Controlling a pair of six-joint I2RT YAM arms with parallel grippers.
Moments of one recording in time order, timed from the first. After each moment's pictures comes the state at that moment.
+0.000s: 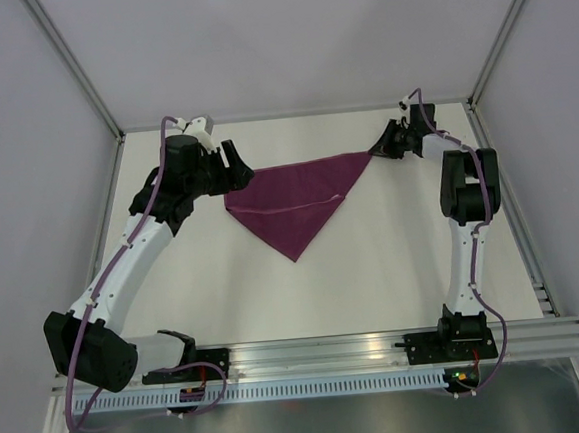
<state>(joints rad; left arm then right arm) -0.35 1.29 1.21 -0.43 0.11 -0.40 -0.04 2.37 1.74 -0.13 -0.52 0.46</state>
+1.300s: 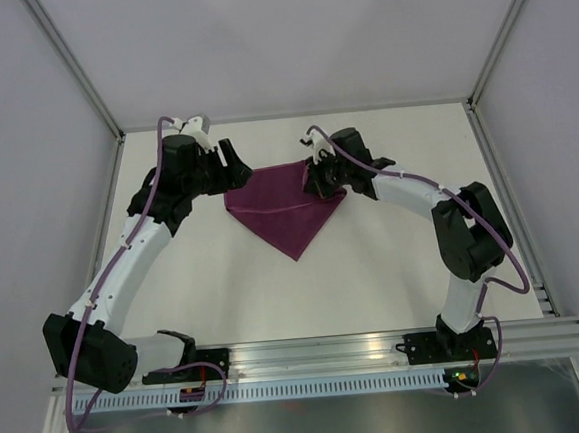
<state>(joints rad) -0.34 1.28 1.21 -0.43 0.11 -0.42 0.46 1.84 1.29 -0.10 -0.39 0.00</state>
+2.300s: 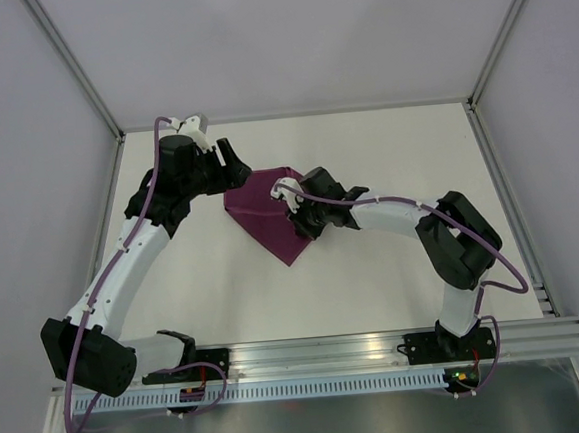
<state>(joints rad) -0.34 1.26 1.21 -0.43 0.12 -0.43 0.71 1.83 1.17 -0.20 -0.30 -0.21</state>
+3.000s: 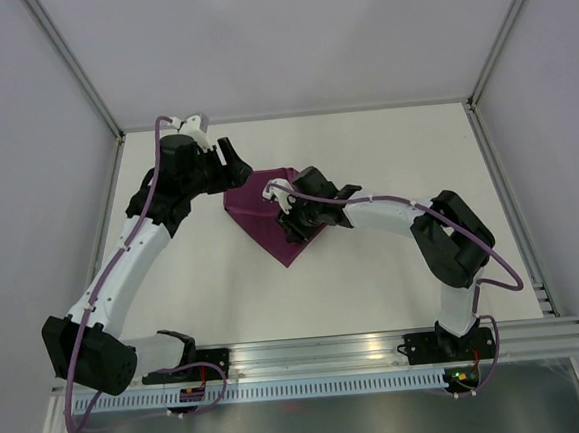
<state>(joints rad) -0.34 1.27 1.21 -0.42 0.12 -0.43 0.74 1.87 1.22 -0.23 -0.32 -0.21</state>
